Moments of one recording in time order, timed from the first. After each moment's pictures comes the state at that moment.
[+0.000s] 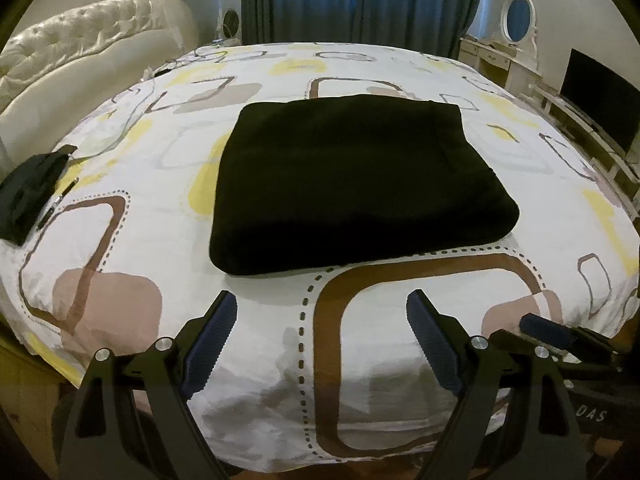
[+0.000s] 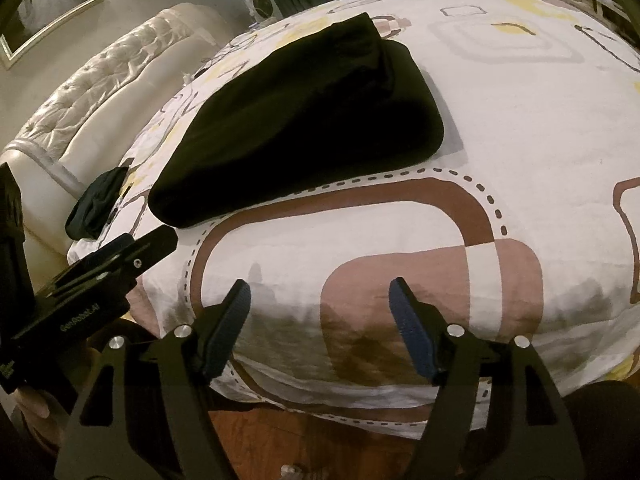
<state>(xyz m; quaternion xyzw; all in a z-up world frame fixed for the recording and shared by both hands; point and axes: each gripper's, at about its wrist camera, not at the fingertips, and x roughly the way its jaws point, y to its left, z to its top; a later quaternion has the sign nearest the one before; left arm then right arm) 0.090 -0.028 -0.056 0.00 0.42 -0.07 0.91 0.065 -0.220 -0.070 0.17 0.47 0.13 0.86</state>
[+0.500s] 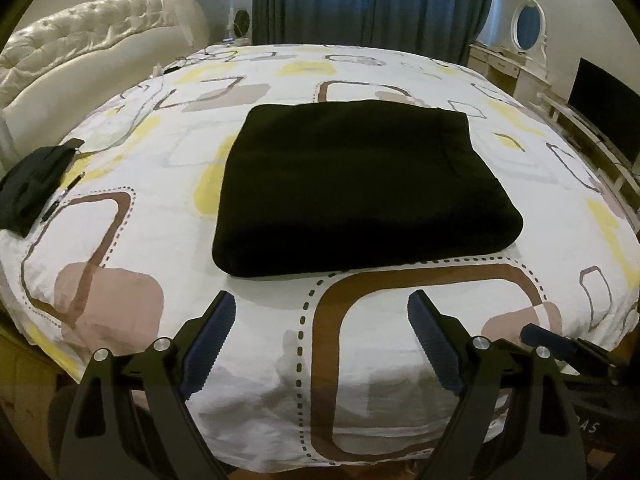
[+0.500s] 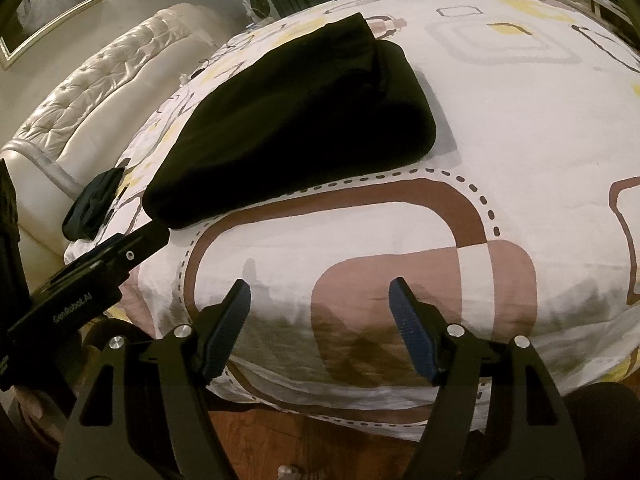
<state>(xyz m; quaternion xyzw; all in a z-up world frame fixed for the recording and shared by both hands) 0.093 -0.028 -0.056 -0.01 0.42 -0.05 0.91 0.067 -0.225 -0.072 0.17 0.47 0.12 0.86</state>
